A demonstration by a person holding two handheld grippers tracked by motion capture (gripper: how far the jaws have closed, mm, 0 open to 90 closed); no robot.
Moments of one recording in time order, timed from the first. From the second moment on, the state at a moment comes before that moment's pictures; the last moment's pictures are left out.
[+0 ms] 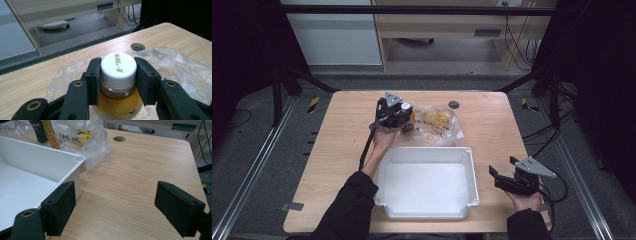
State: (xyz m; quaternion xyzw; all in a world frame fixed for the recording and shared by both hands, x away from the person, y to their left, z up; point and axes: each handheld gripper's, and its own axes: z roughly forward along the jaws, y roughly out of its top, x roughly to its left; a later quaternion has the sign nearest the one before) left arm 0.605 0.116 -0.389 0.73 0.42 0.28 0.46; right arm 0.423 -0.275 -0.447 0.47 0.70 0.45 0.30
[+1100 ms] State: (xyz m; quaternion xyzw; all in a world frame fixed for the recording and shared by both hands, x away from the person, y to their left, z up) left arm 0.583 0.132 -0.341 0.71 0.40 0.30 0.49; right arm 0.423 -0.275 -0.447 0.47 0.70 0.45 0.30
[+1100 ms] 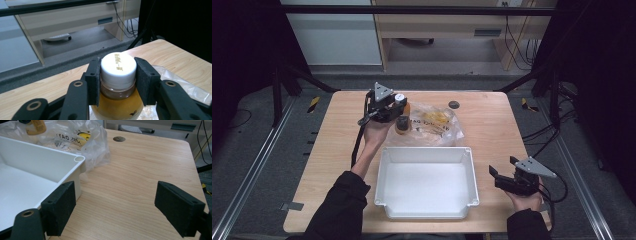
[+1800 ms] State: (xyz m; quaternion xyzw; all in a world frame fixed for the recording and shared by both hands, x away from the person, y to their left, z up) left arm 0.573 0.128 -0.313 0.71 0.38 0.31 0.50; right arm 0.423 -0.275 -0.447 0.47 0.70 0.45 0.30
